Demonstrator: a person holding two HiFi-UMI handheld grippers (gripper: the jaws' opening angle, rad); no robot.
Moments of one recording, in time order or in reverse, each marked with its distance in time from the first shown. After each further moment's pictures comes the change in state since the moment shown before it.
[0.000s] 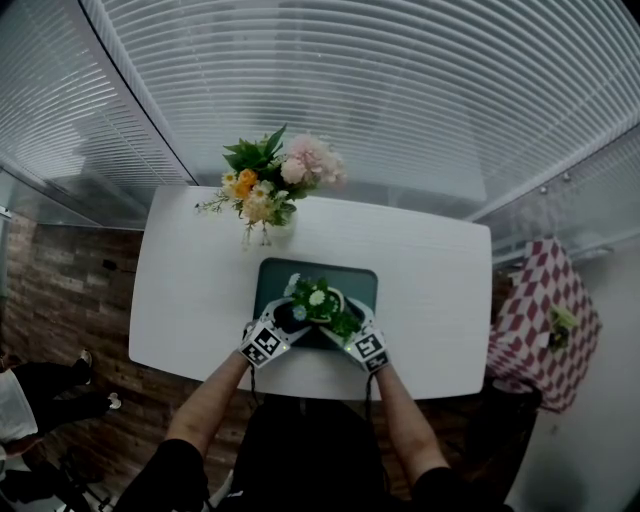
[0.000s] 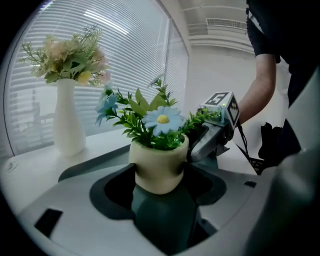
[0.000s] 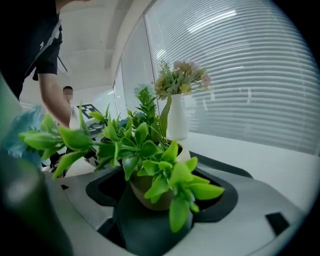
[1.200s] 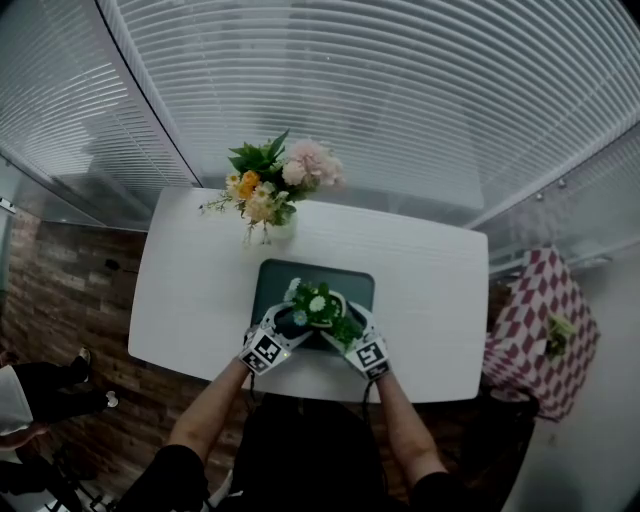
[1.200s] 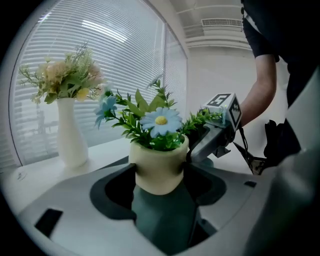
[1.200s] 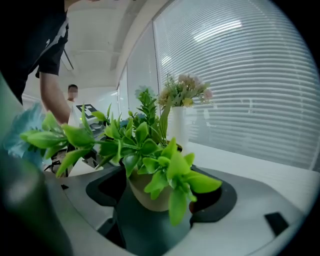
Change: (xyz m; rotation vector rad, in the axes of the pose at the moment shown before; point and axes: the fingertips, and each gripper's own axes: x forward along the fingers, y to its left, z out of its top) left arm -0.012 -0.013 0.028 0.031 -0.043 0.063; right arm -0.026 0.005 0.023 -0.060 -0.063 -0.017
